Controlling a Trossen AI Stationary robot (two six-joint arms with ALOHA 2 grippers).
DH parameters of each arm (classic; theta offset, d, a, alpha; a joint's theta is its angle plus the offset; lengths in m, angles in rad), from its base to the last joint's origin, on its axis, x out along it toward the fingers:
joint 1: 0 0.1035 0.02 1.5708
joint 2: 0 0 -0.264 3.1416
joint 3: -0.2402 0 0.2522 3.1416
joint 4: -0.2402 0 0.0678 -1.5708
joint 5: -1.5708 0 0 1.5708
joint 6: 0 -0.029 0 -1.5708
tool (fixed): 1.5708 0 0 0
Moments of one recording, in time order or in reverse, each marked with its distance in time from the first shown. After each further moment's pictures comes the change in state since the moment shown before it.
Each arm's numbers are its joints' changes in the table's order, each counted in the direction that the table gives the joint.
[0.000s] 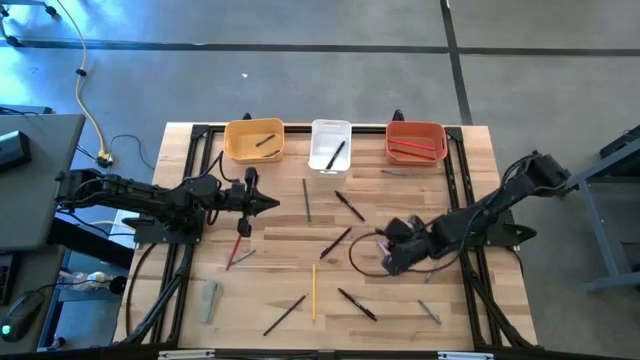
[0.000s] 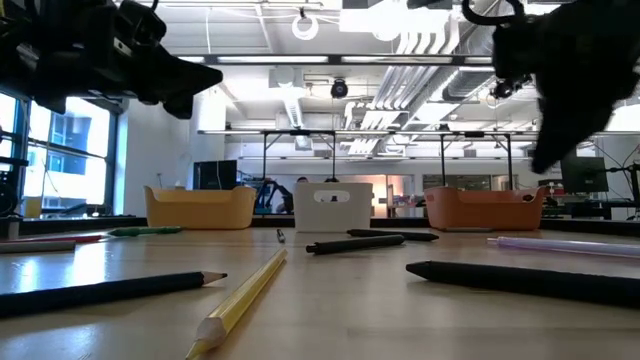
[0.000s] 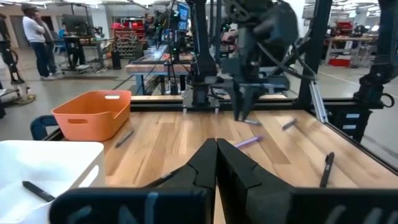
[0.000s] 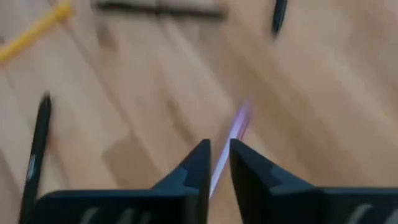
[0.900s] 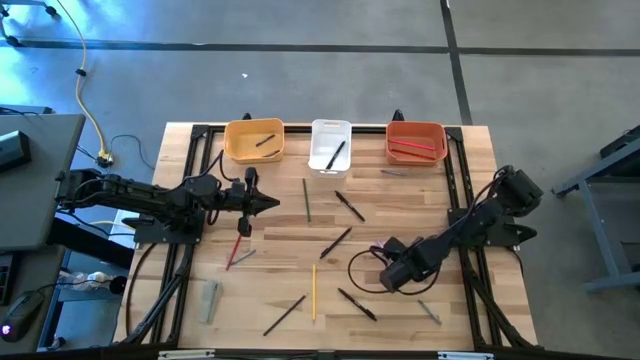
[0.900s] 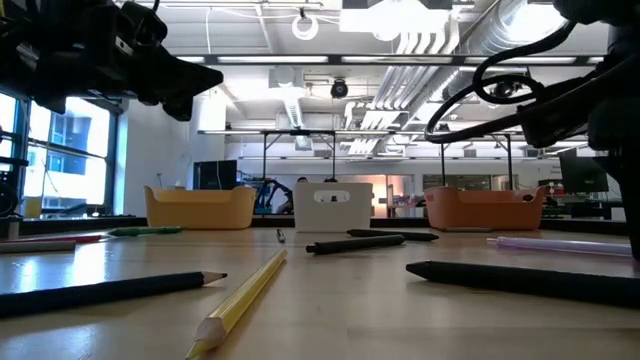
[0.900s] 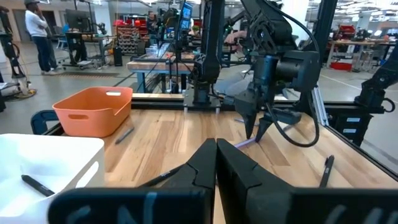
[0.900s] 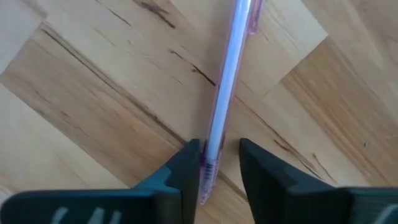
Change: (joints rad) left arm 0.000 -0.001 0.000 -0.002 0.009 0.028; right arm 0.060 -0.318 -0.067 -0.071 0.223 -0.250
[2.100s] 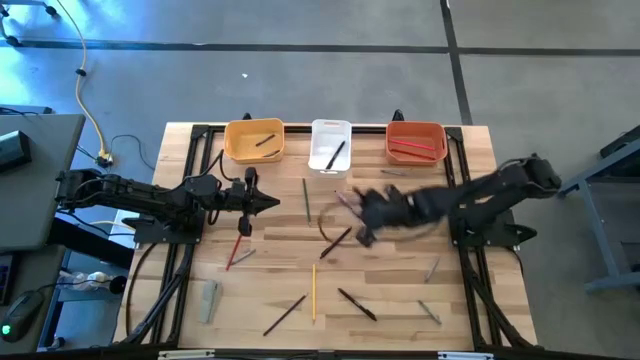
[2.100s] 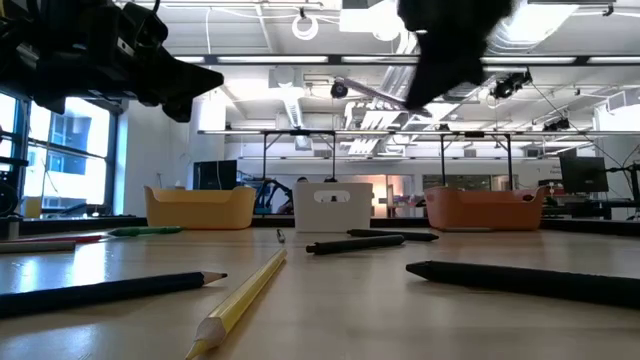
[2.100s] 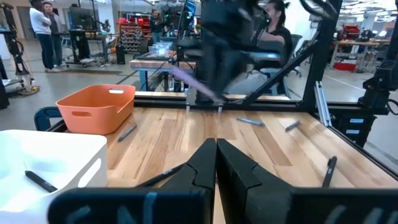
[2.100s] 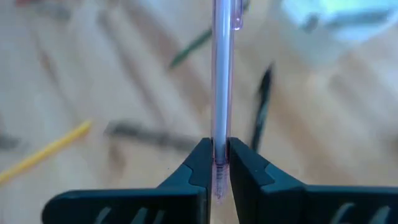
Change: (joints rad) left arm 0.000 0.000 0.000 -0.005 0.014 0.009; right arm -0.391 0.232 -0.245 0.073 -0.289 0.713
